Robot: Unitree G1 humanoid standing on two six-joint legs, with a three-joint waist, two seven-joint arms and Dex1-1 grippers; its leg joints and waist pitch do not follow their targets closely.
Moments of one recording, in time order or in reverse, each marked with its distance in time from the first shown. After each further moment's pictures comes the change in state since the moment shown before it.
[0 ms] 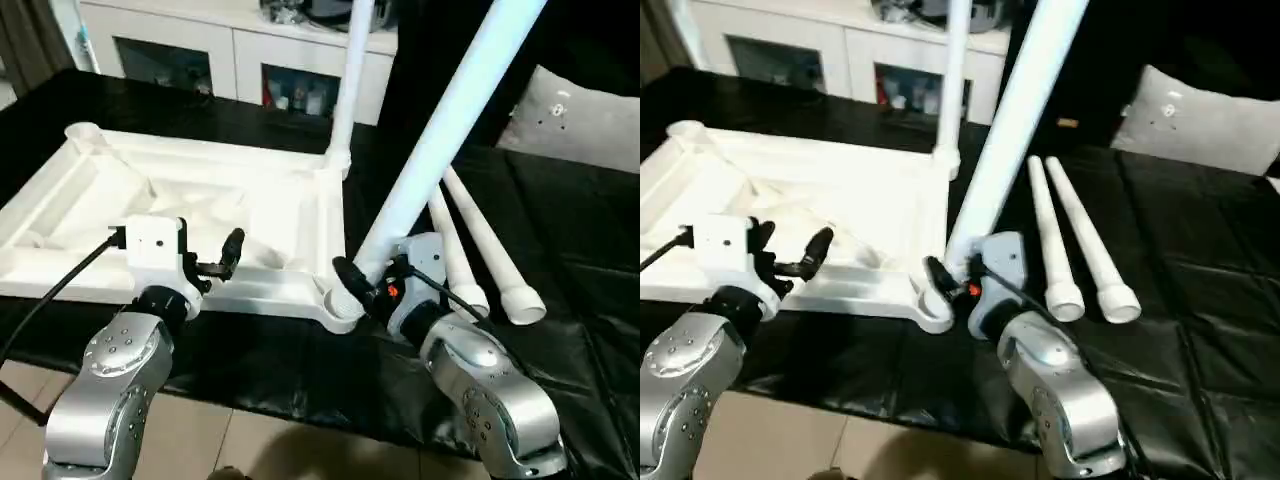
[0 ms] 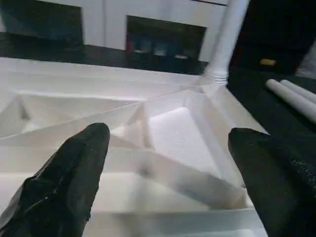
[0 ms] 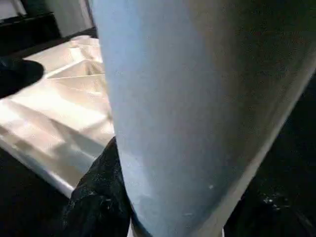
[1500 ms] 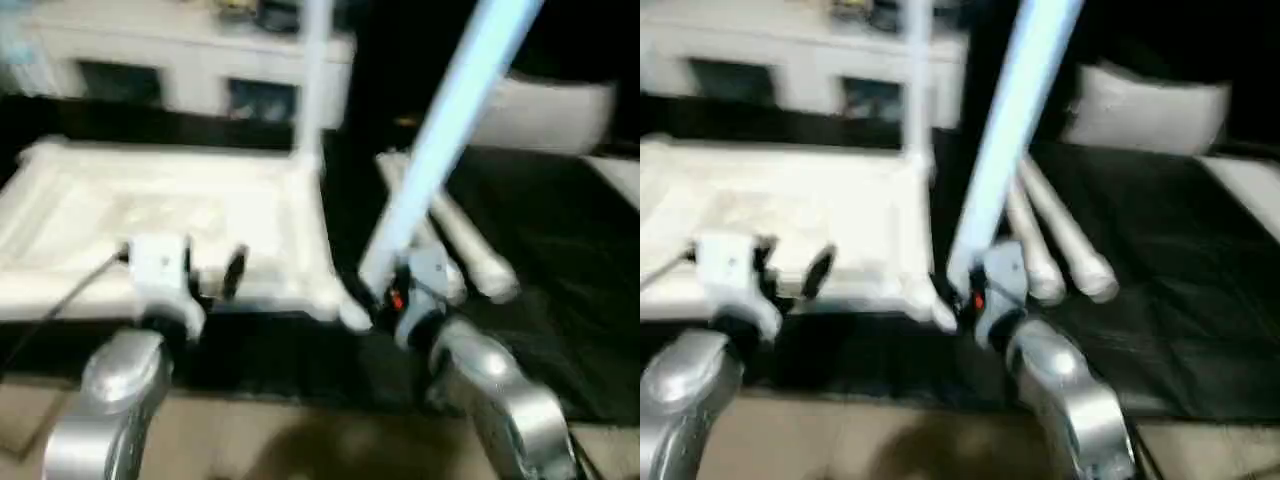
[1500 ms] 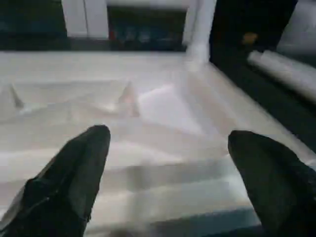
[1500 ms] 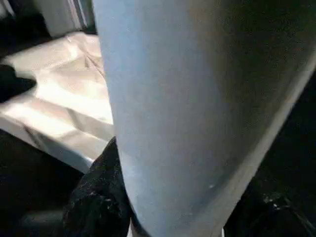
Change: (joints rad) left arm 0.126 -0.006 -0.022 -0.060 0.043 -0.003 -0.028; right arm 0.034 -0.017 0.023 -0.001 -0.010 -0.001 0.040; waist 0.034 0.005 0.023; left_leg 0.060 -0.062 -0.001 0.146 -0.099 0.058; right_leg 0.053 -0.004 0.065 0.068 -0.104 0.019
